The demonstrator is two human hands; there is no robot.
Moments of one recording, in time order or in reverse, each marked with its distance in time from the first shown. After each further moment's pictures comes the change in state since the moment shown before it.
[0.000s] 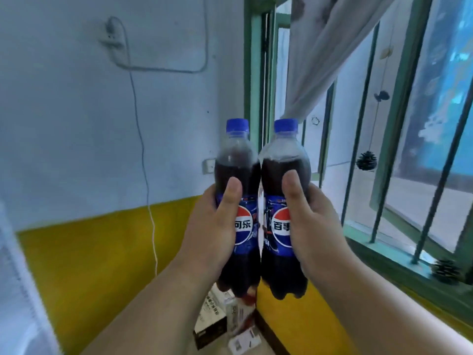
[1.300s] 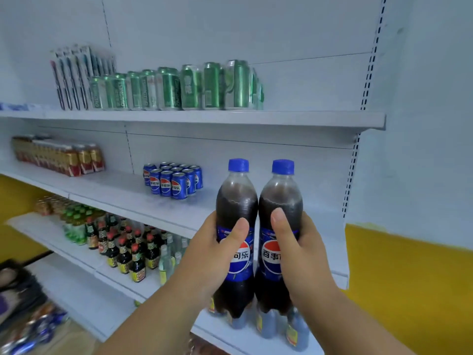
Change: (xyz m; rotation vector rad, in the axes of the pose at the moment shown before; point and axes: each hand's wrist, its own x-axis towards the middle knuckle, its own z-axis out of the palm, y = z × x) left_hand -0.118 0.003 -0.744 0.277 0.820 -0.208; right_hand -0.183 0.049 0.768 0.401 -0.810 0.180
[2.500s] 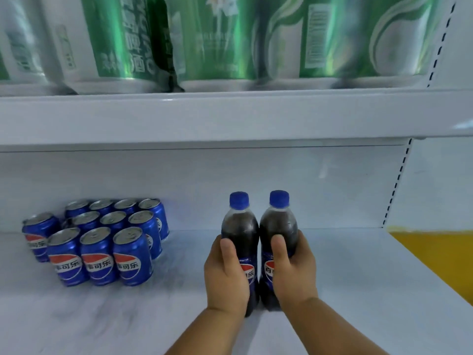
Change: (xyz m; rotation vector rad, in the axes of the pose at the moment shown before) left_hand 0.396 -0.176 -0.067 -0.163 0.031 0.108; right_hand 0.302 0.218 0.166 -0.313 0.558 -0.040
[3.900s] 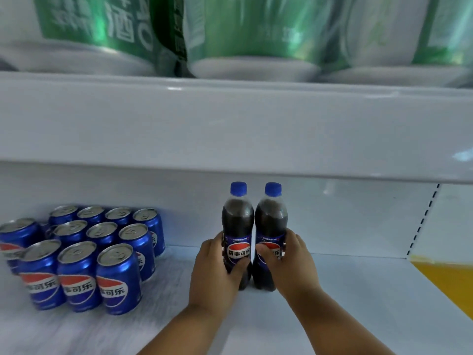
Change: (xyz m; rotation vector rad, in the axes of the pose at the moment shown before) left_hand 0.091 -0.054 -0.015 0.646 -0.209 0.244; right_hand 0.090 0.029 0.029 -0.581 -0.204 -0.024
